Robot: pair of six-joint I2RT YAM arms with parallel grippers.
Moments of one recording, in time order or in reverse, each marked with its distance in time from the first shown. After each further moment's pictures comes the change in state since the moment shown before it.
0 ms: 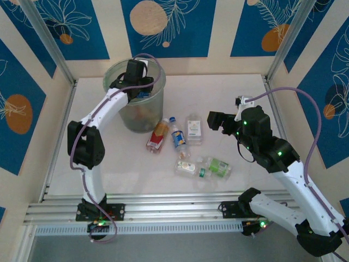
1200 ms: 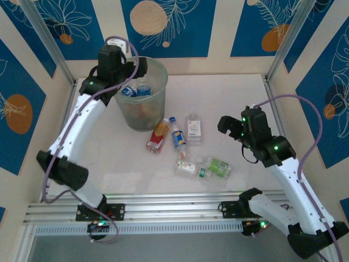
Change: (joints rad) left arm -0.005 -0.372 0.006 -0.088 -0.015 -0.098; right arm -0.215 0.014 -0.077 -0.218 -0.056 0.193
